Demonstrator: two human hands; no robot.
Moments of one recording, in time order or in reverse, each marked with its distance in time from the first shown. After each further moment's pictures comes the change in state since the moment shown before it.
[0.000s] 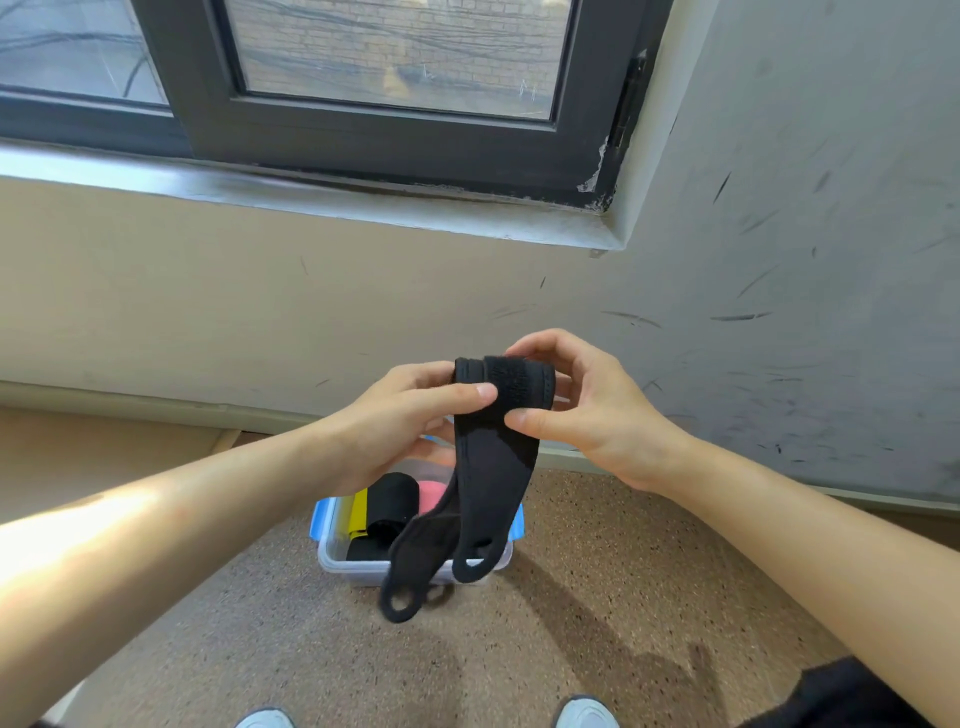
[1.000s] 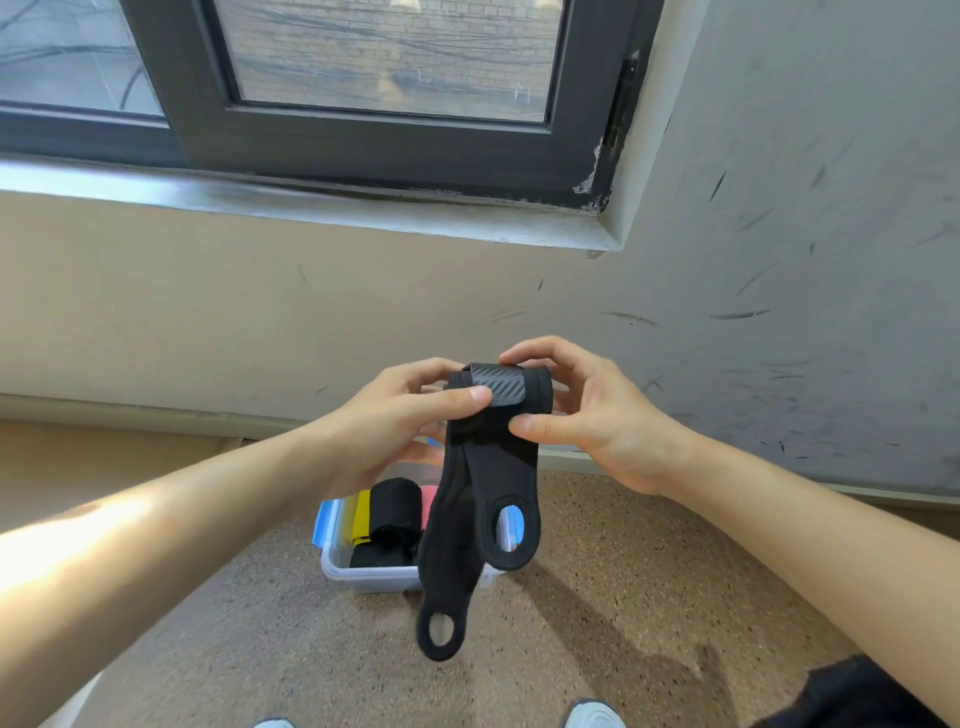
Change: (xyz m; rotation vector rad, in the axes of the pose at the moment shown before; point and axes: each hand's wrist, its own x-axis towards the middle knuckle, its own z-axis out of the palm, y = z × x) left_hand -0.002 0.003 -0.005 -0.016 0.036 -0.022; right_hand 0.000 0.003 -0.003 0.167 -0.068 0.051
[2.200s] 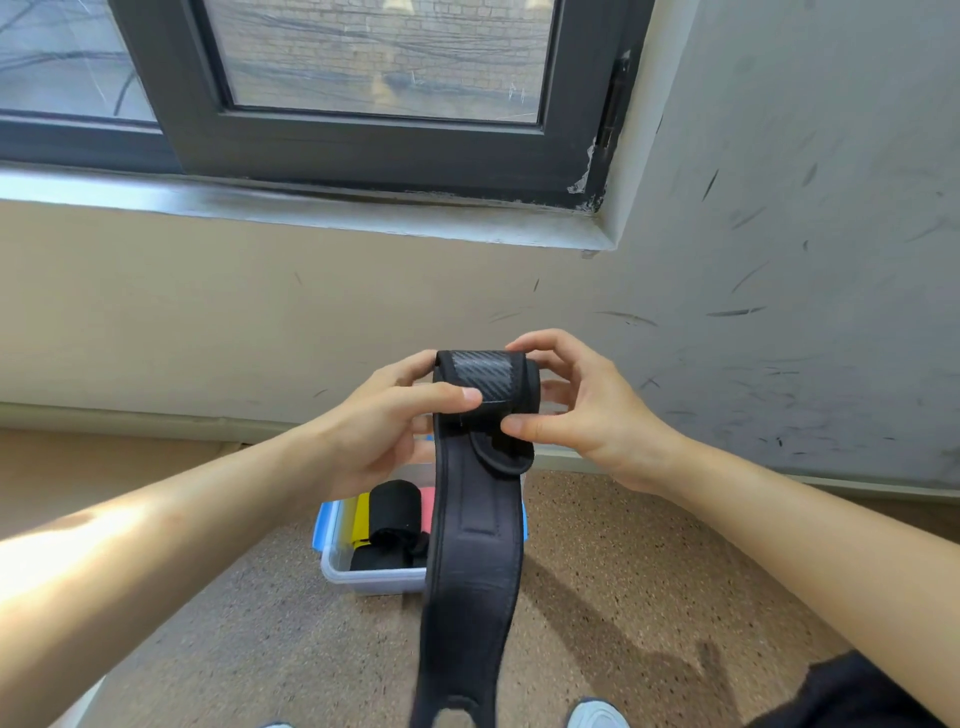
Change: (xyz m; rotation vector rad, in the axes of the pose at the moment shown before) left_hand 0.005 0.000 0.000 -0.158 -0.048 0.044; right_hand 0.004 0.006 0.000 -0.132 0.107 -0.045
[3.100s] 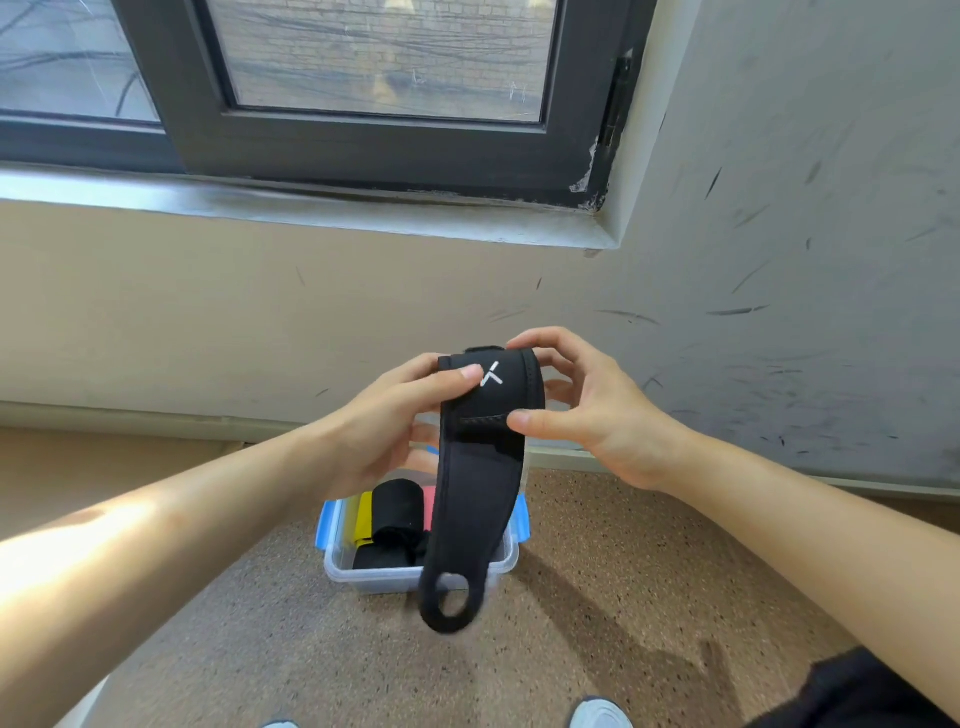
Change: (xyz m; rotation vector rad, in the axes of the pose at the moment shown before) left_hand -0.004 0.002 0.001 0.068 0.042 -0.083; right_hand -0.003 -0.006 -0.002 0.033 -0.050 0.022
